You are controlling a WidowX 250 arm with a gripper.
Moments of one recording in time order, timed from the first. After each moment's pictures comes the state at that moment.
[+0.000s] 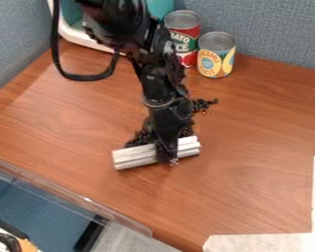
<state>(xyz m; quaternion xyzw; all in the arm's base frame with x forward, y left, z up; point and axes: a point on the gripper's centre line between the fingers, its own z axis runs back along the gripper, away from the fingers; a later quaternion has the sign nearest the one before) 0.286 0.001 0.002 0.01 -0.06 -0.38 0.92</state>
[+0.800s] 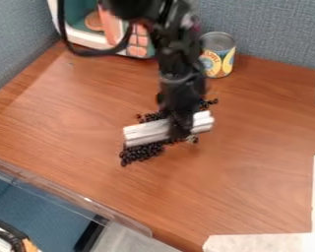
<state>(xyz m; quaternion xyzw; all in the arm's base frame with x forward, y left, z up) 0.309 -0.025 0.046 0.04 -0.09 -0.37 0.92</state>
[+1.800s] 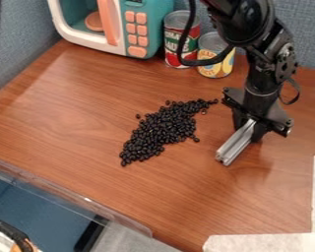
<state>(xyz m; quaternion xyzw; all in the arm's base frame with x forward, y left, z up) 0.388 -0.103 -0.002 0.02 -0.16 -0.10 0.98</state>
